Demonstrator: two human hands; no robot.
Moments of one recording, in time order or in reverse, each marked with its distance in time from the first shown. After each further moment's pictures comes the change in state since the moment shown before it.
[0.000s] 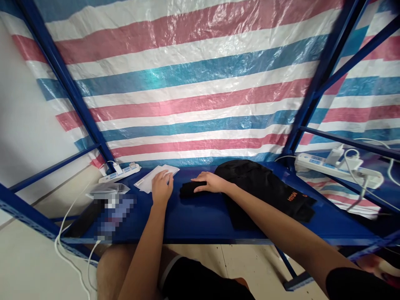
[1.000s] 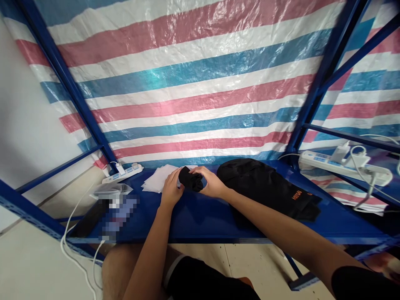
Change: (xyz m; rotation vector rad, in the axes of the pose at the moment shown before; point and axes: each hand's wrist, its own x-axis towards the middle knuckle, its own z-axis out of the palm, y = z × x) left_hand -0.005 0.010 0.006 -0.146 -0.114 0.283; right_hand 0.005 -0.059 0.009 0.171 0.446 -0.106
